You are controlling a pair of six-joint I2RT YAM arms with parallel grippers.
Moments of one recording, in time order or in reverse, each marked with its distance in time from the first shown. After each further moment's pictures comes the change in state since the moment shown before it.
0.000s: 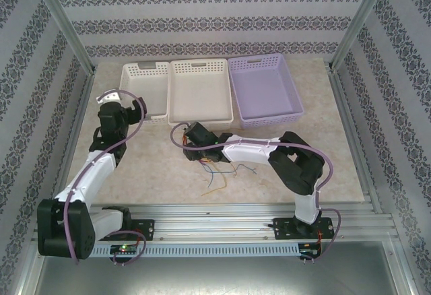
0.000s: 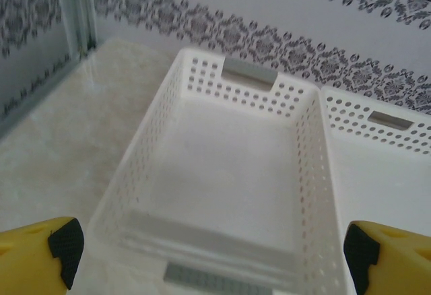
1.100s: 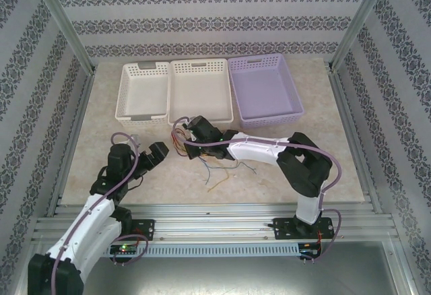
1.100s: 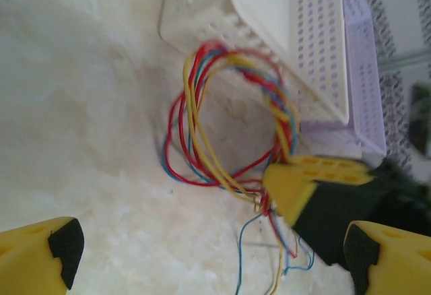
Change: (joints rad) left arm -0.194 -0.438 -0.412 -0.190 0.503 -0.529; right arm -0.016 -0.076 -0.012 0.054 -0.164 -0.019
